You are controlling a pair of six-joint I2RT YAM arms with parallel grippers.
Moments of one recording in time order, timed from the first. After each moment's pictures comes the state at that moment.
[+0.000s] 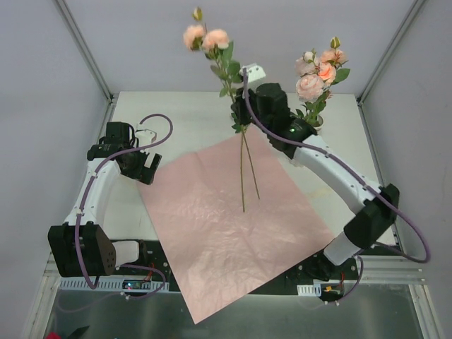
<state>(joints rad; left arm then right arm) 0.05 1.24 1.05 -0.91 0.15 0.40 0.72 1.66 1.59 -0.35 0.14 0.14</state>
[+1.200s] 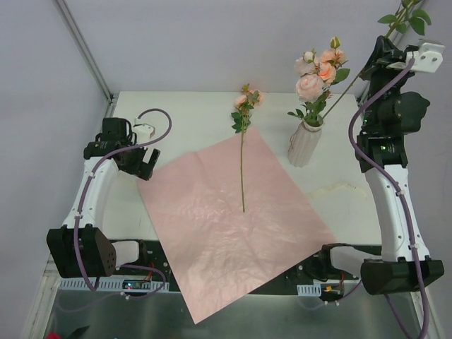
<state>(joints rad) 0.06 1.24 1.11 -0.92 0.16 0.42 0.11 1.16 1.44 0.32 0.22 -0.02</state>
